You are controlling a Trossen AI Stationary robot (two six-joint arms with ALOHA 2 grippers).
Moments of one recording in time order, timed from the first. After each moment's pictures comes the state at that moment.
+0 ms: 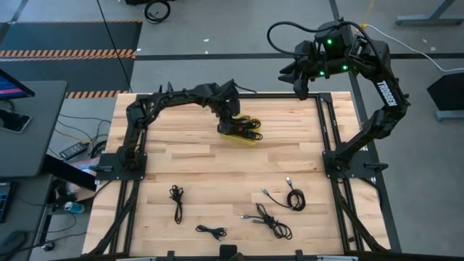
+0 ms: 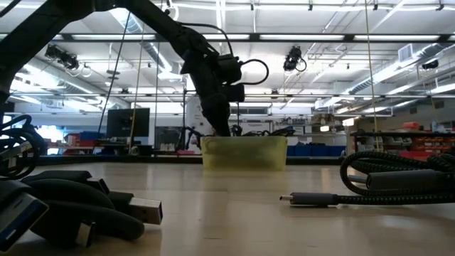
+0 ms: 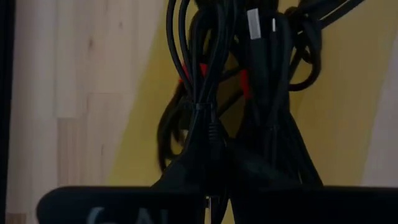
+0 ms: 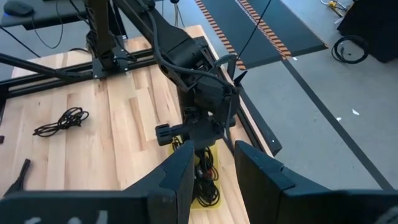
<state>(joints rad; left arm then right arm) 0.50 2.10 1.64 -0.69 0.21 0.48 -0.49 1.52 2.30 -1.38 -0.16 -0.10</state>
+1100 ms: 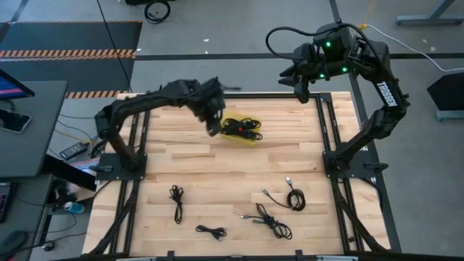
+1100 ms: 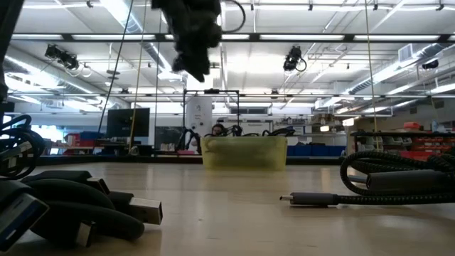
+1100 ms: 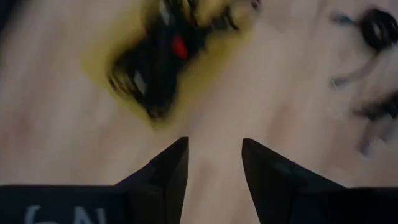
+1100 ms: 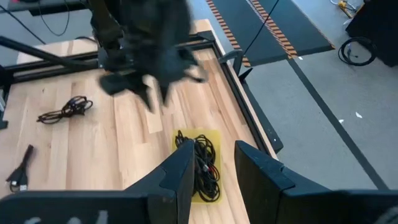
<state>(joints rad) 0.38 1.72 1.64 -1.04 0.19 -0.12 -0.47 1.52 2.30 -1.41 -0.16 -0.13</state>
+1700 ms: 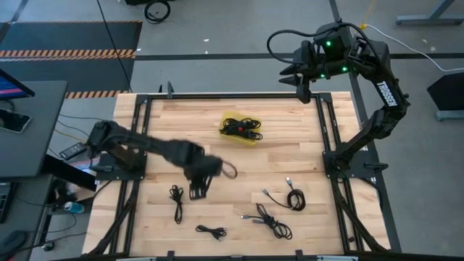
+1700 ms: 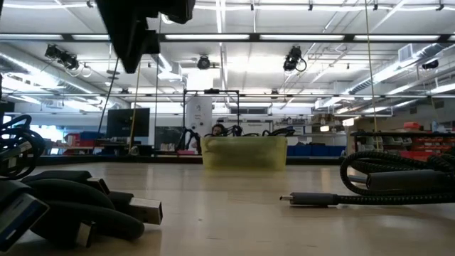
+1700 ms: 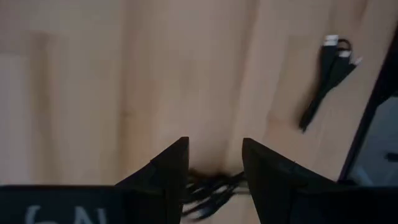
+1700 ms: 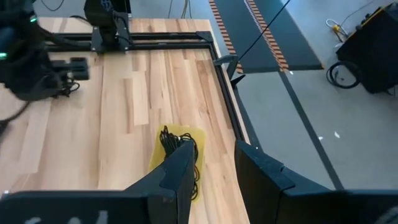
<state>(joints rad) -0.22 1.67 1.43 -1.13 0.13 -0.38 -0.48 1.52 2.30 -1.41 -0.15 -0.29</state>
